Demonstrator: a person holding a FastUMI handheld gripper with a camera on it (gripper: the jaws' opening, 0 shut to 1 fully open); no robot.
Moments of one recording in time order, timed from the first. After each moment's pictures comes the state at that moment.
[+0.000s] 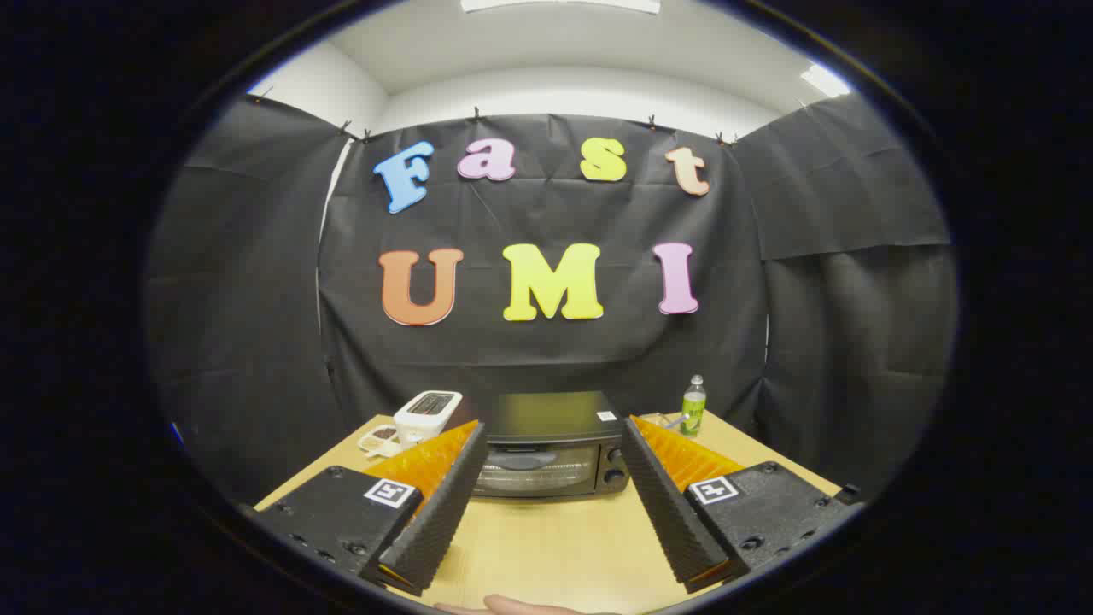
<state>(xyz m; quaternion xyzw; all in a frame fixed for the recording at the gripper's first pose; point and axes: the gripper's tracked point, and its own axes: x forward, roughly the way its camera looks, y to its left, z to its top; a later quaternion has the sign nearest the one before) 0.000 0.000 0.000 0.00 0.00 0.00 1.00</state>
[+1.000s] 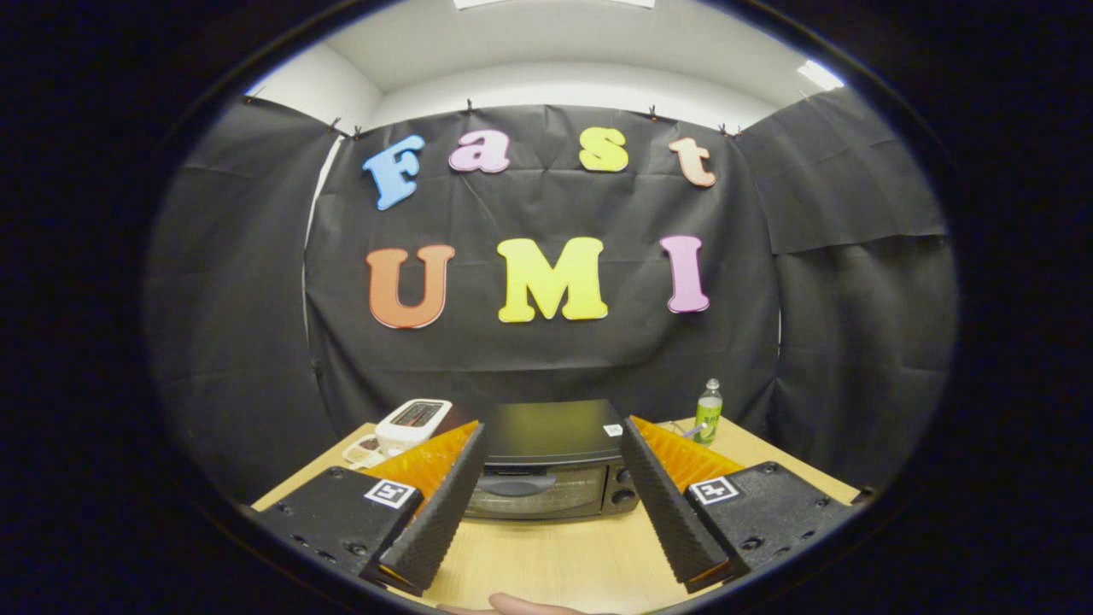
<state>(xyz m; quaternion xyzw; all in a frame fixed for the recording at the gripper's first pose) 0.101 -0.003 -0.008 0.00 0.00 0.01 1.00</state>
